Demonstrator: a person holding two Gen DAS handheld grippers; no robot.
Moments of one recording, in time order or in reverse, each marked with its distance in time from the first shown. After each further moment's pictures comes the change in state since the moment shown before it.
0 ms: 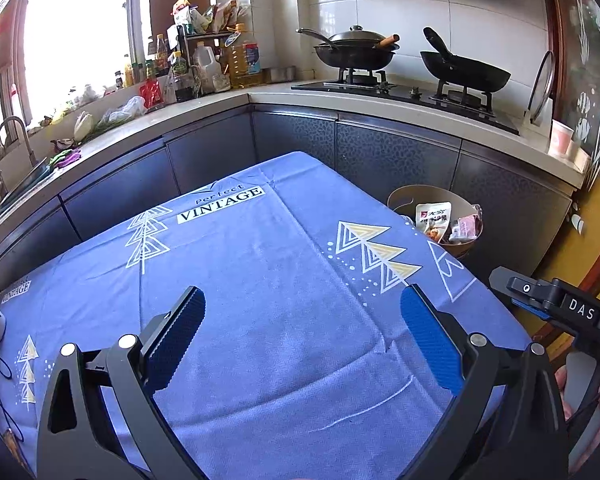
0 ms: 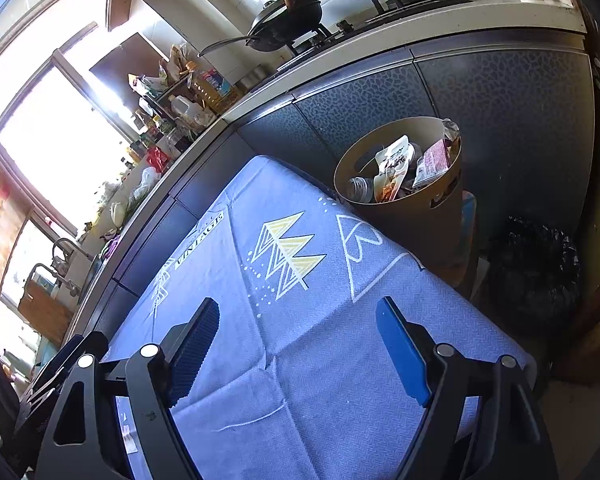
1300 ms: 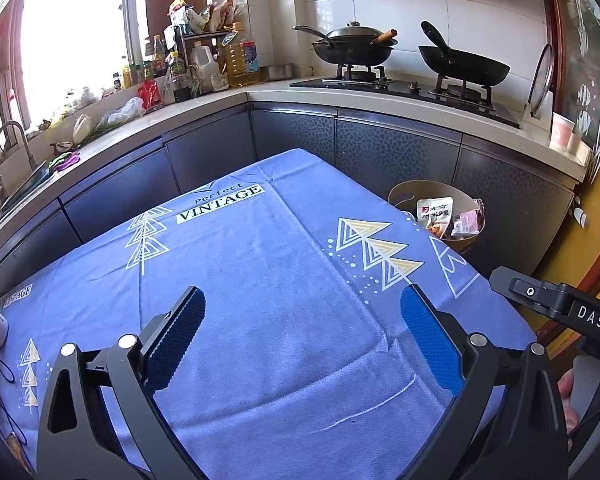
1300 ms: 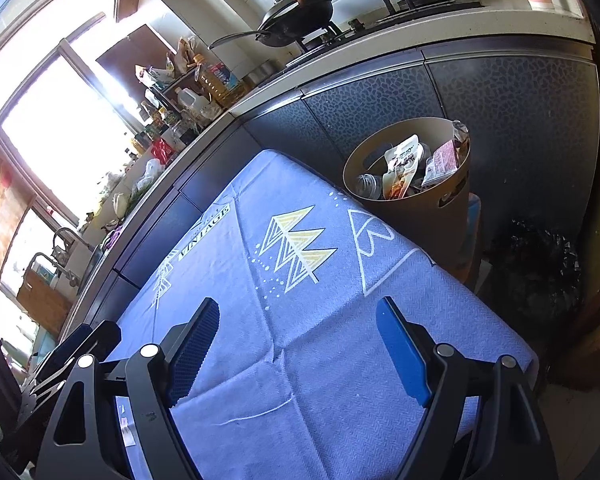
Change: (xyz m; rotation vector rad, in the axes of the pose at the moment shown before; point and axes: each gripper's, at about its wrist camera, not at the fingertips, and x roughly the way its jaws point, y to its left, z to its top) left arm 0.004 -0.005 0.000 0.023 0.010 0.011; right arm 0.000 0.014 -0.005 -0.039 0.006 0.003
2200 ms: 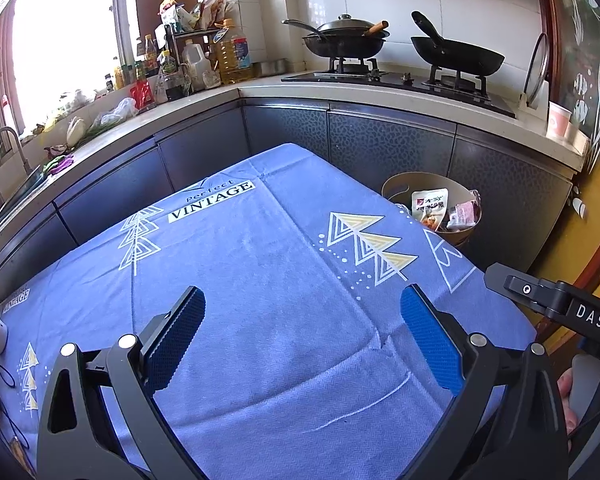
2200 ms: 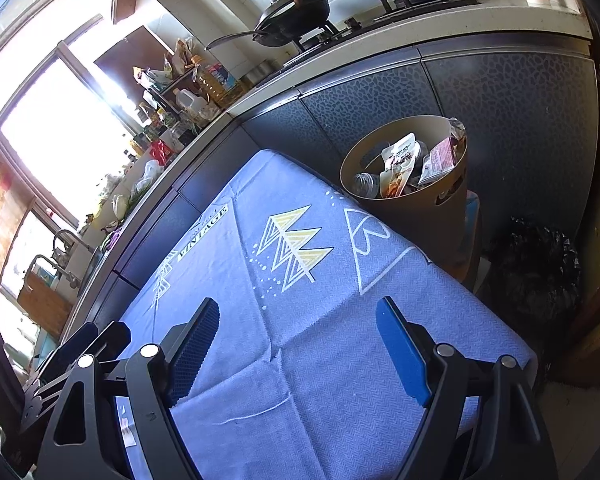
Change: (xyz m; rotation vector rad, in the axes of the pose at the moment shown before) left arm 0.006 -0.010 -0.001 0.024 0.021 -0.006; right arm -0.001 -0.005 0.000 0.014 0.008 -0.001
